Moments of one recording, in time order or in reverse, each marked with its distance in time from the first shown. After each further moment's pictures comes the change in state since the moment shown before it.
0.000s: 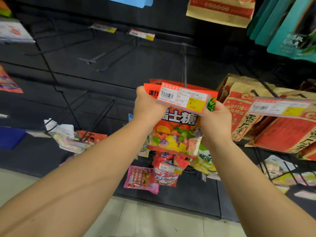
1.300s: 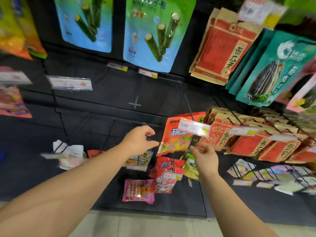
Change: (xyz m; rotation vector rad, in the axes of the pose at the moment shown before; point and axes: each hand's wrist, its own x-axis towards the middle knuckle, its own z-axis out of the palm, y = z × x) left_hand 0.002 -0.013 -0.146 0.441 -0.561 0.235; right_hand -0.109 -0.020 0.040 -0.375 0.313 0.137
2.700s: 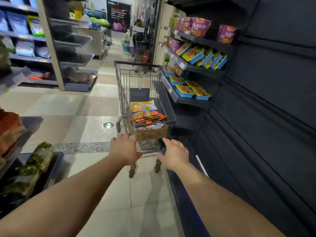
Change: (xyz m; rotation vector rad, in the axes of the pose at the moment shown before) left_hand -0.546 -0.550 -0.680 0.532 0.758 -1.273; right_hand -0.721 -0.263 0.839 -0.869 -1.353 -1.471
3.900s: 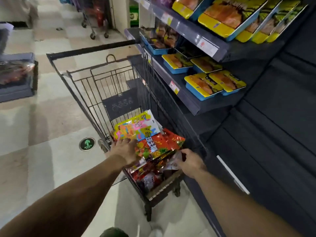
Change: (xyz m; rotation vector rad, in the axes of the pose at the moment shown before) left_hand 0.652 -0.124 0.037 0.094 -0.398 0.246; right_hand 0.574 -0.022 0.022 0.412 -0.143 0.532
